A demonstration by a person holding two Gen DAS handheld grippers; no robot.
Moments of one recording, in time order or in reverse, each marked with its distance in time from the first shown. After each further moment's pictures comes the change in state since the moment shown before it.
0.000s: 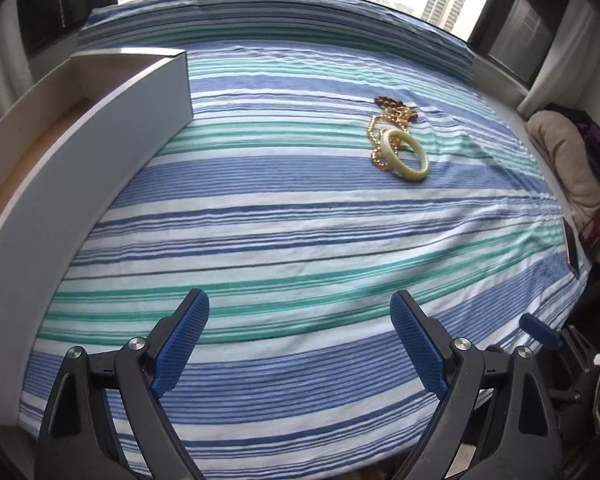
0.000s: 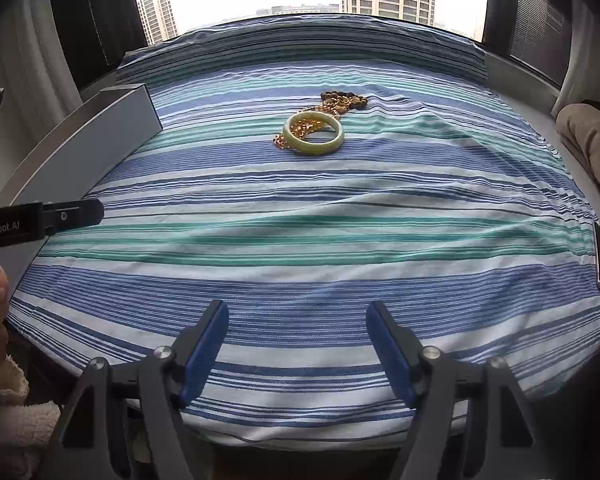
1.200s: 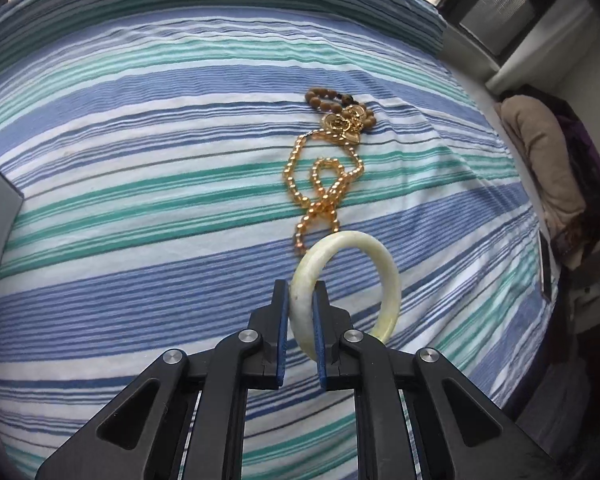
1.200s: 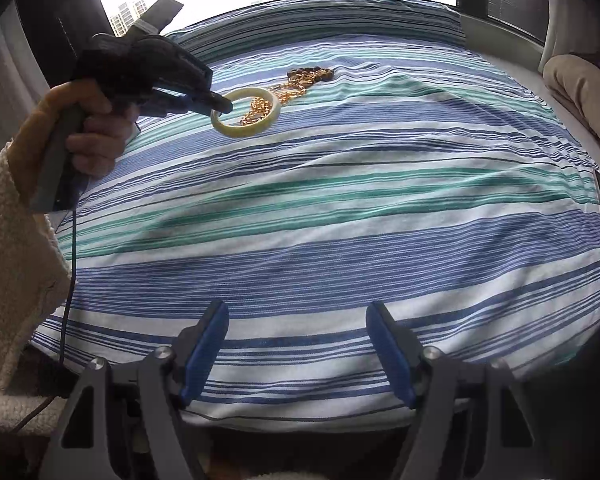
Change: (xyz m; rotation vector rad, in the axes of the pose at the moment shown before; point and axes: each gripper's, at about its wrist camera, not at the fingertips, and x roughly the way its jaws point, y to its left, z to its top) left arm 0.113 -0.036 0.106 0.041 0.180 -0.205; right arm 0.002 -0.037 -0.021 0.101 0.035 0.036
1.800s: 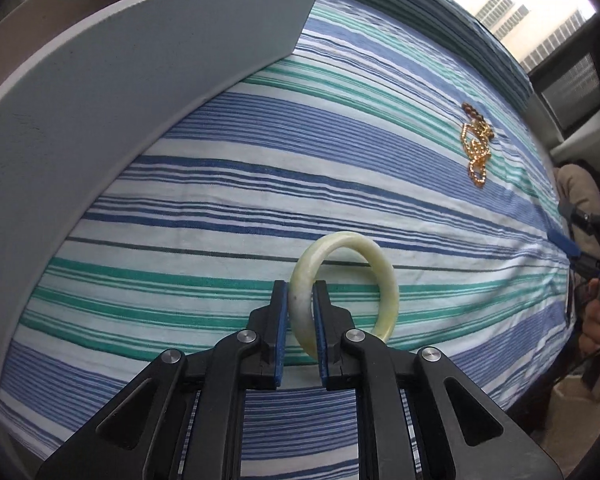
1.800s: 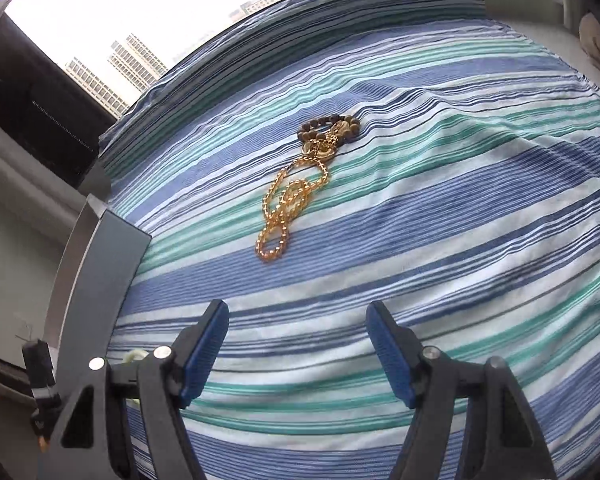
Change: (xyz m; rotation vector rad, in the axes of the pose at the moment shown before) left arm -0.065 0.132 -0.131 -0.305 -0.072 0.147; right arm 0.070 -0.030 0.173 0.246 0.069 0.231
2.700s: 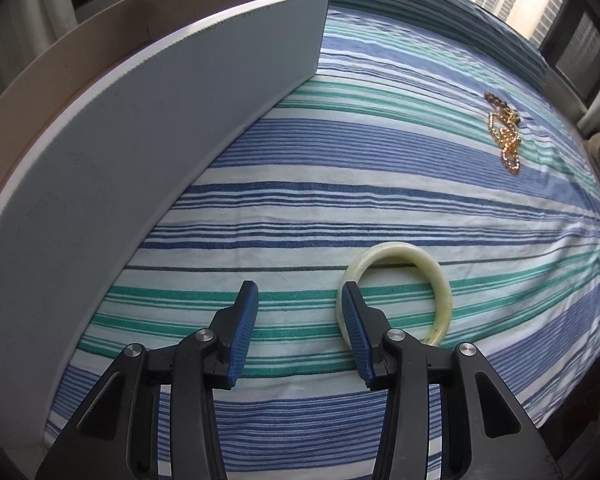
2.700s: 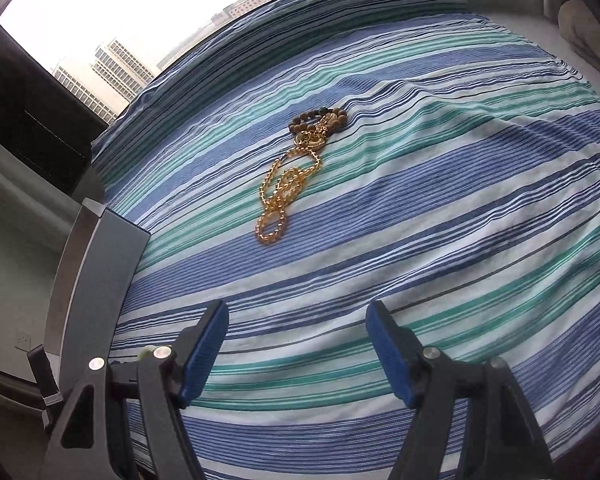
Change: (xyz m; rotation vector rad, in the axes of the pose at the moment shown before) left arm -0.012 0.012 -0.009 0.122 -0.089 0.179; right arm -0.023 0.007 -0.033 0.000 -0.036 -0.055
